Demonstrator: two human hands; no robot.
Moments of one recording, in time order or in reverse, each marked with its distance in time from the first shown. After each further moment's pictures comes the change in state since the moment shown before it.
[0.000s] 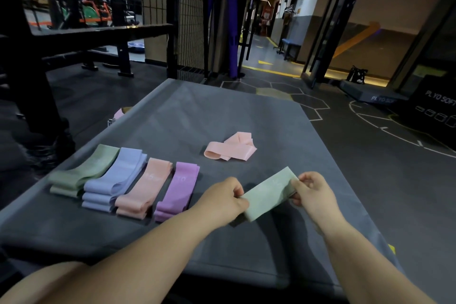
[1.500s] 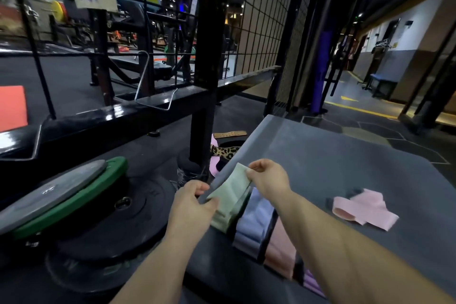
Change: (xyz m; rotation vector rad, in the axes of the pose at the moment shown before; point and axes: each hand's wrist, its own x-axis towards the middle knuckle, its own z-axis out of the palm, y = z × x) left_hand -0.084 -0.191 -0.210 -0.289 0.825 -0.214; right_hand -0.046 -0.147 0.357 -0.255 -0.443 -0.333
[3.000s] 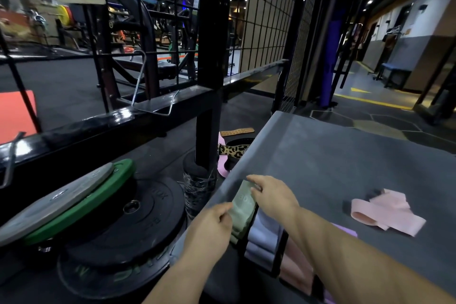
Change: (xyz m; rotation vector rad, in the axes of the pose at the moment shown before) left_hand 0.005 -0.019 0.022 0.259 -0.225 0.000; right_hand 0.010 0.028 0.021 -0.542 -0.223 -0.265
